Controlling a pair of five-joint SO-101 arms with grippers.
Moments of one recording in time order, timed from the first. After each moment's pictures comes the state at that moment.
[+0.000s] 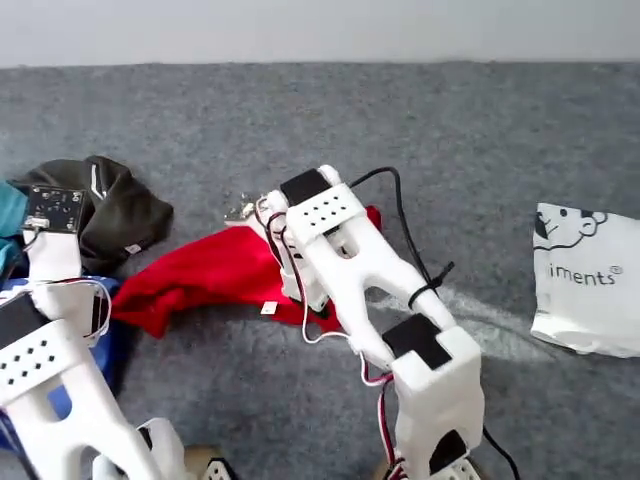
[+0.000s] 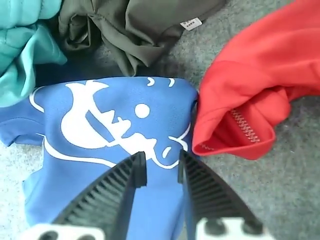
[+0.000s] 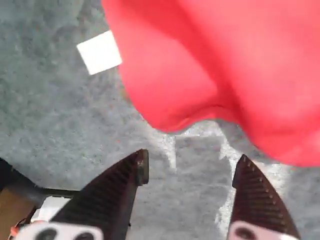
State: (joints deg) left arm -36.0 -40.9 41.1 80.1 -27.6; right arm -34.8 23.7 -12.0 100.5 25.9
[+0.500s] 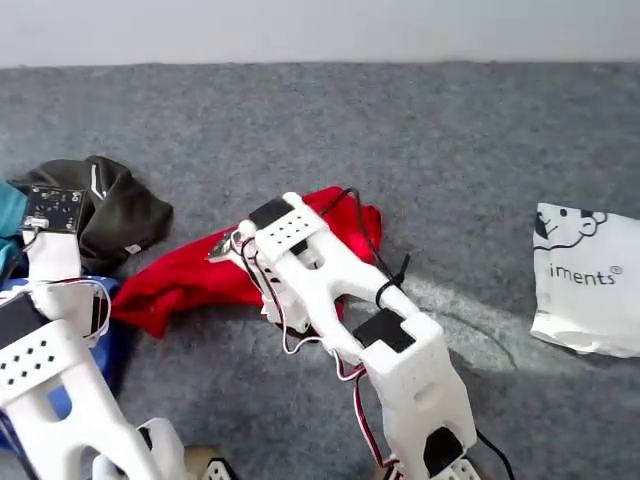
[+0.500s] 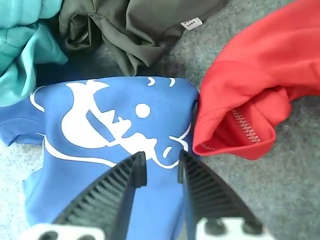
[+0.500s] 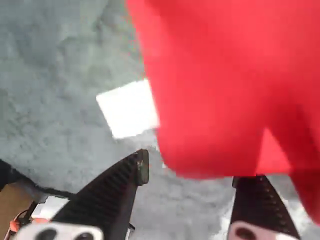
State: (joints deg) left arm -36.1 -40.9 41.1 80.1 -27.6; right arm -40.0 34.0 -12.4 97.4 25.2
